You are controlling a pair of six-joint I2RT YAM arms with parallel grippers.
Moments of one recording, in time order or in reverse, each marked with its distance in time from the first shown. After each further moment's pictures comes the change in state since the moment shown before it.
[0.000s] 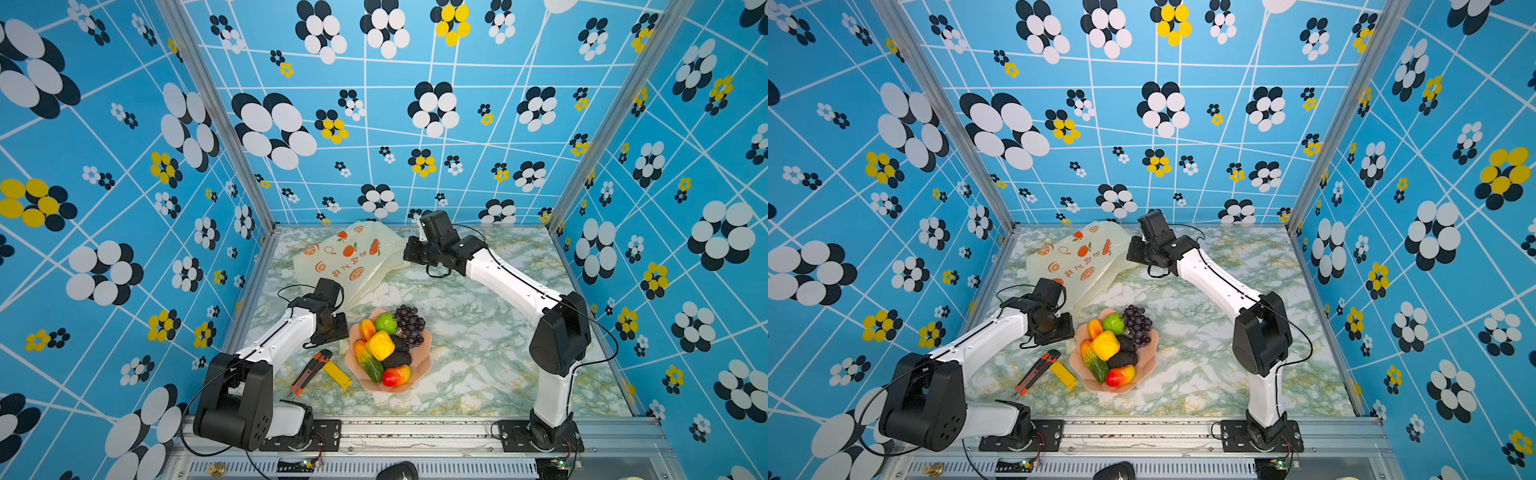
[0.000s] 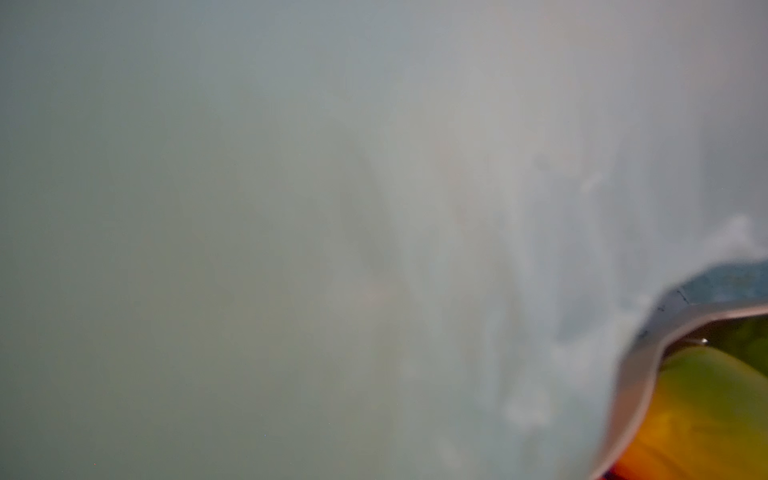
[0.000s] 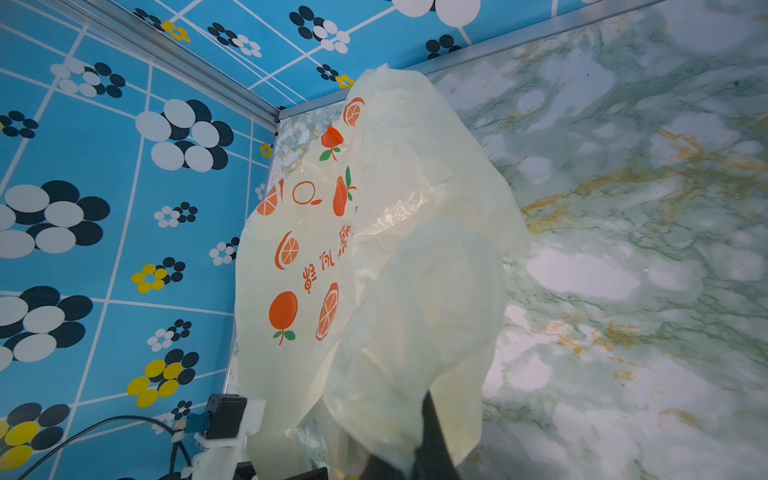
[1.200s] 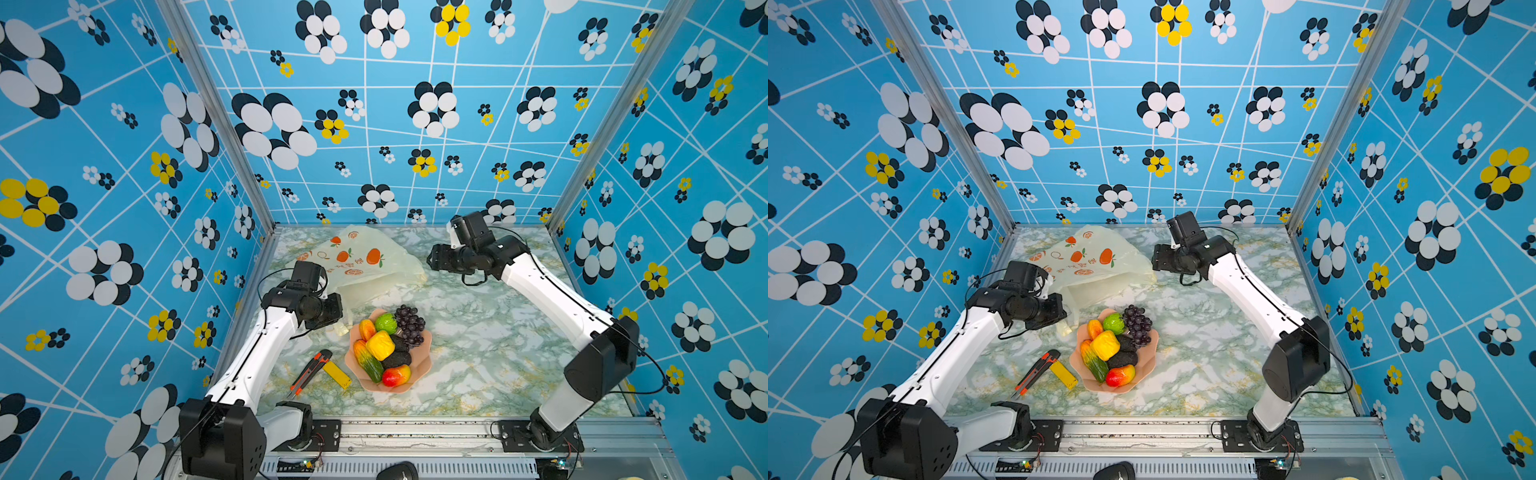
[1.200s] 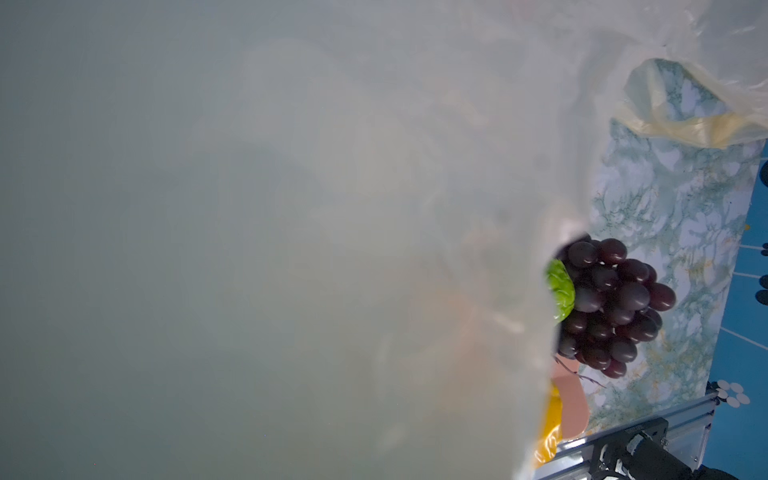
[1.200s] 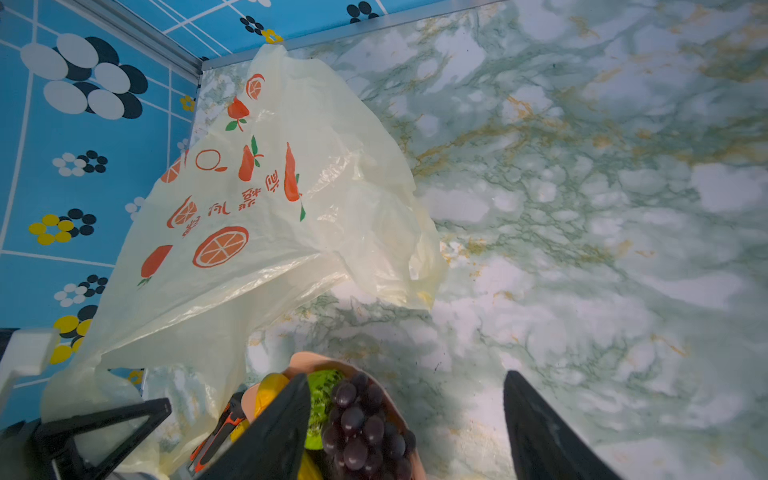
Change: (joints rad) left arm 0.090 -0.152 0.234 -0.179 0.253 0.063; right arm -0.087 -0.310 -0.185 -0.302 0.031 -0.152
